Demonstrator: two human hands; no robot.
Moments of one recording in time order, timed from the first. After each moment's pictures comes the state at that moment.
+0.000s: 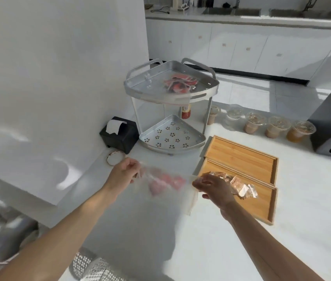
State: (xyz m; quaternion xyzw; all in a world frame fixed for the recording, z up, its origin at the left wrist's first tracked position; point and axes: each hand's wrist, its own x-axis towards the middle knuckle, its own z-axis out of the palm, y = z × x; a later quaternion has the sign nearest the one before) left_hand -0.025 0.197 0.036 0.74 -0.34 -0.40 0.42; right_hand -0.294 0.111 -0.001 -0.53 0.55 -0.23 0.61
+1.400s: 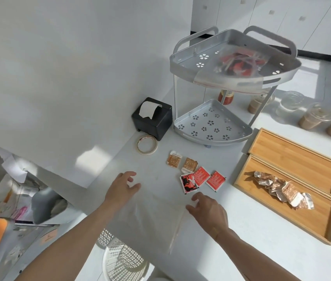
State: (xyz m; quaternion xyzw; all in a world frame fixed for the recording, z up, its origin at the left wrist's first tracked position) left_hand 0.094 0.263 -0.091 0.87 -0.35 -0.27 0.21; right_hand -0.180 0.171 -0.093 -0.78 0.53 0.02 0.32
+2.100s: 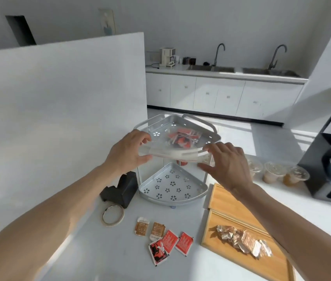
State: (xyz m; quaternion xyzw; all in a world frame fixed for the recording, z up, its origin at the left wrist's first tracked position) left_hand 0.059 0.053 0.158 0.66 -0.70 0.00 0.28; right_hand -0.233 -0.009 0.142 -0.85 0.46 -0.24 -0.10
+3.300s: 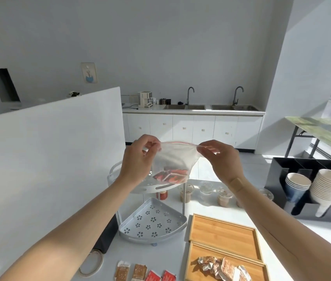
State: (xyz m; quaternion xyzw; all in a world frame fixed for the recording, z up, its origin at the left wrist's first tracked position) left_hand -0.058 0.043 0.259 0.52 -0.65 -0.06 0.55; right_hand -0.286 -0.004 0.254 -0.69 0.47 -0.51 0.20
